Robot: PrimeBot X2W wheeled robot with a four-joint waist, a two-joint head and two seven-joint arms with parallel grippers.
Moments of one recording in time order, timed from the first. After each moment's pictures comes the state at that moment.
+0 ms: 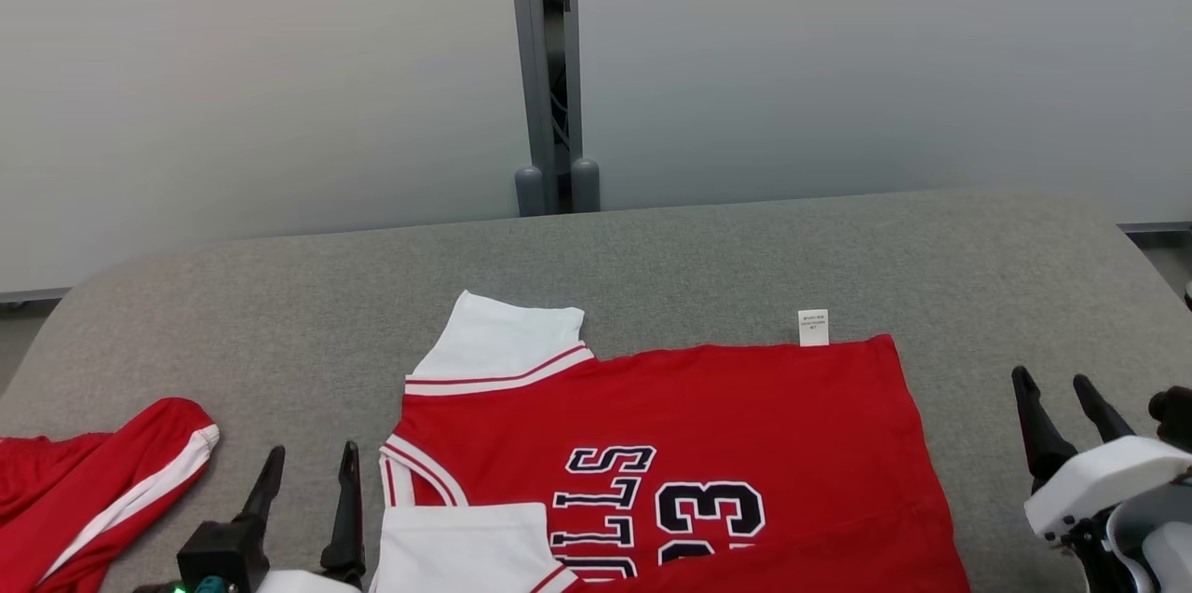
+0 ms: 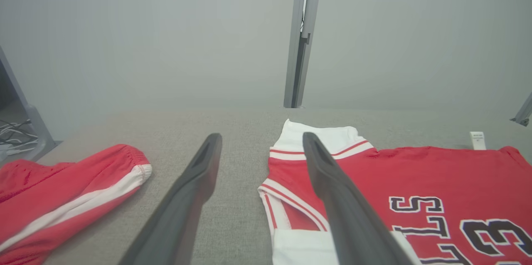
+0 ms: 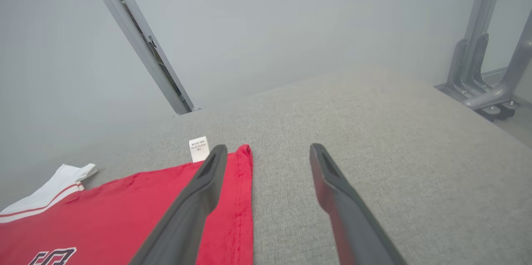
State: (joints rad) left arm 0.05 0.06 -0.02 0.35 -0.21 0.00 -0.26; right arm -0.35 -0.34 0.35 0.87 0.79 0.13 -0.26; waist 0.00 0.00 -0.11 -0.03
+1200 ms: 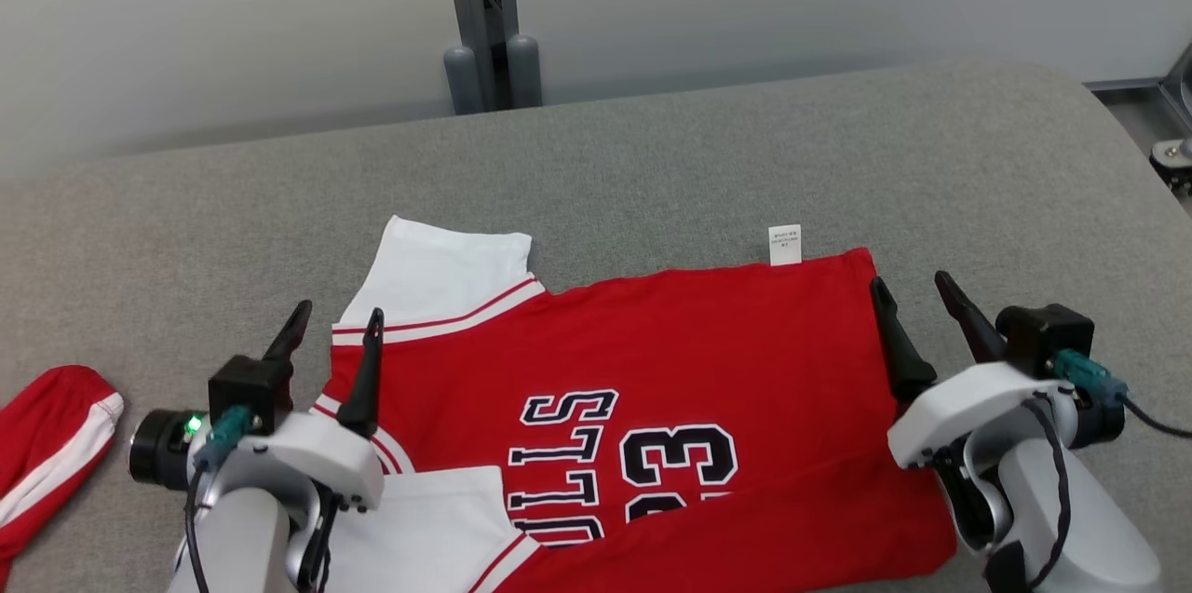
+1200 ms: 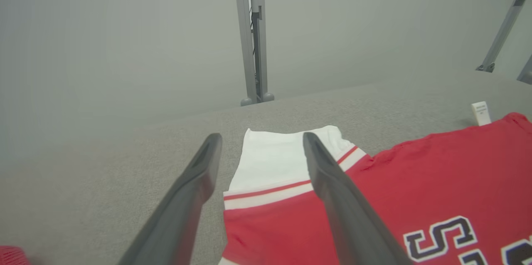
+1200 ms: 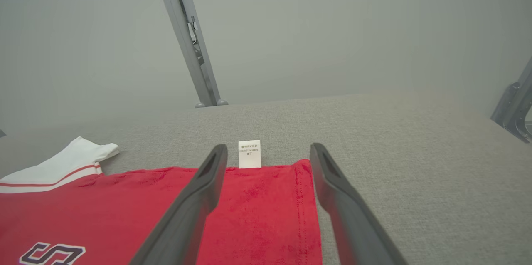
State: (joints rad) left arm -0.29 0.09 -0.08 0.56 -0.10 -0.06 -0.26; right arm -0.42 -0.09 0.18 0.68 0.30 0.13 -0.26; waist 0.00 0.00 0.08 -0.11
